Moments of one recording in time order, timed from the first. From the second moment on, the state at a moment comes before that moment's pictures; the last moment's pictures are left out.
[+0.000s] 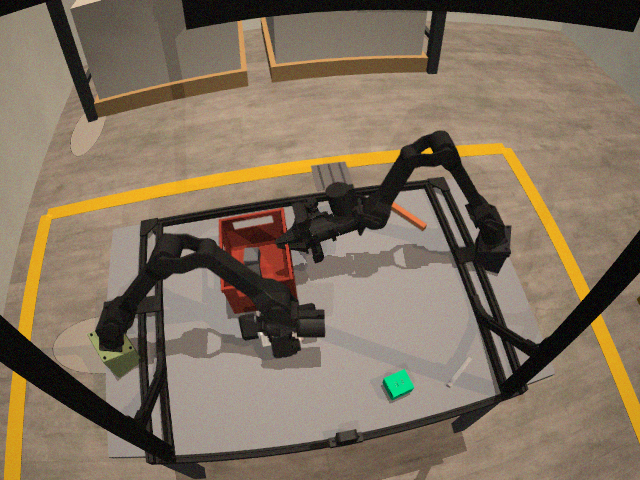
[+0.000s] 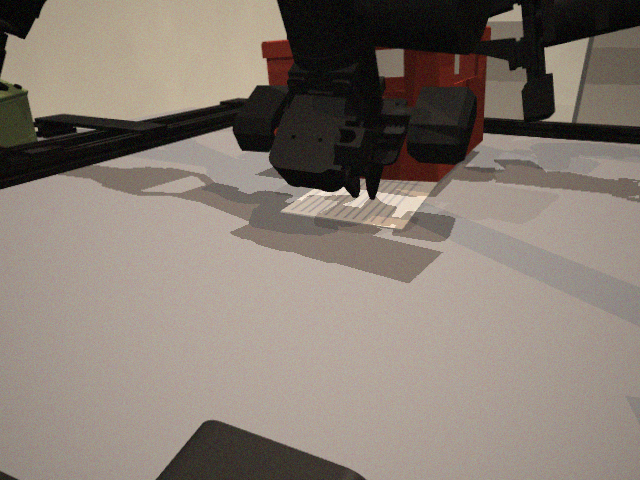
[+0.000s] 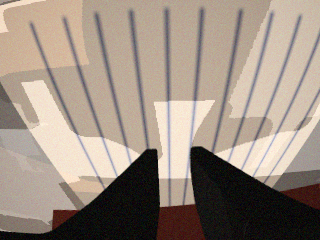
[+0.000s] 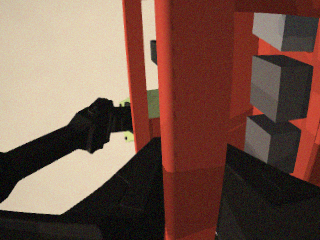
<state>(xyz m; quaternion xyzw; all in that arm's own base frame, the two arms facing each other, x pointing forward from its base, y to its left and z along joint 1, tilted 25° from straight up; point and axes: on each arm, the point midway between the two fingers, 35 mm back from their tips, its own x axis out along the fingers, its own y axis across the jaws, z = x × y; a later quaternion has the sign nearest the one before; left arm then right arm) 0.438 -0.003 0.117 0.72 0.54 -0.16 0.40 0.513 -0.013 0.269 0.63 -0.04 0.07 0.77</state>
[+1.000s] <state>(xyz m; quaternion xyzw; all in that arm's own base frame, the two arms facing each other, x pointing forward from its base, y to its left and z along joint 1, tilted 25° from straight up) 0.429 0.001 0.127 0.72 0.55 -0.17 0.39 0.513 -0.013 0.269 0.63 -0.04 0.07 0.78</state>
